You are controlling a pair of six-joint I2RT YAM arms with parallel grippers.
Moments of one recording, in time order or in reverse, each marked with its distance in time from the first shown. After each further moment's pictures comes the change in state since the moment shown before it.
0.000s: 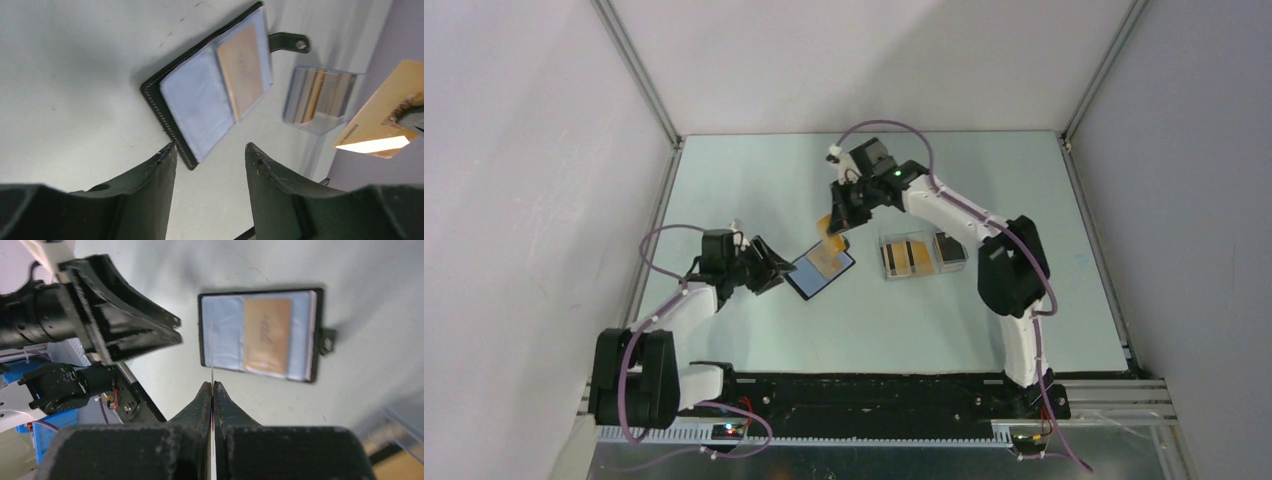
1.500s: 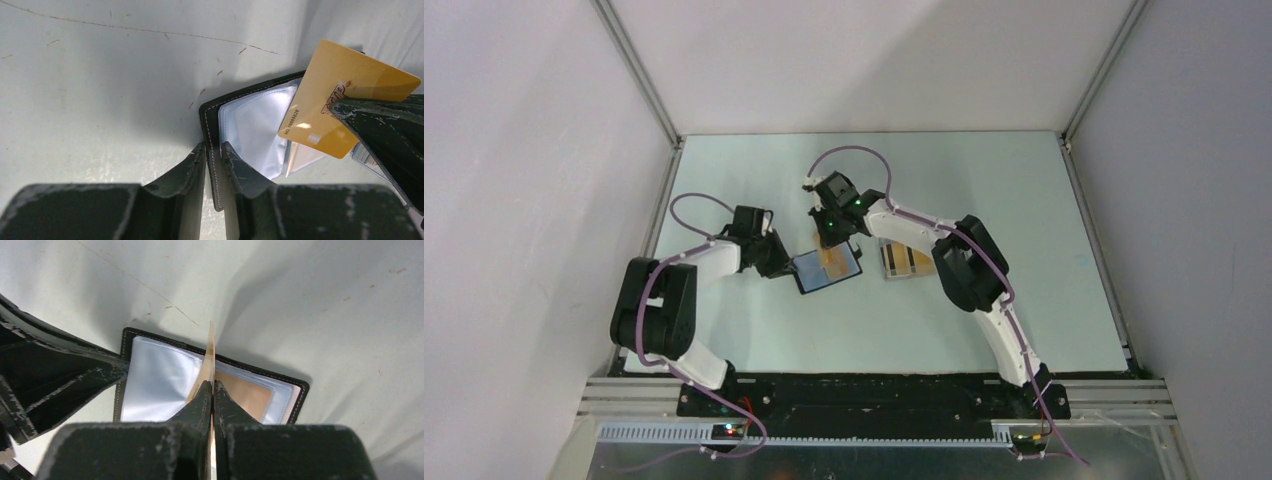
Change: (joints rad) left arm -0.122 0.395 0.276 -0.152 -0.227 0.146; right arm 0.148 0.254 0.057 0.160 0.388 -0.074
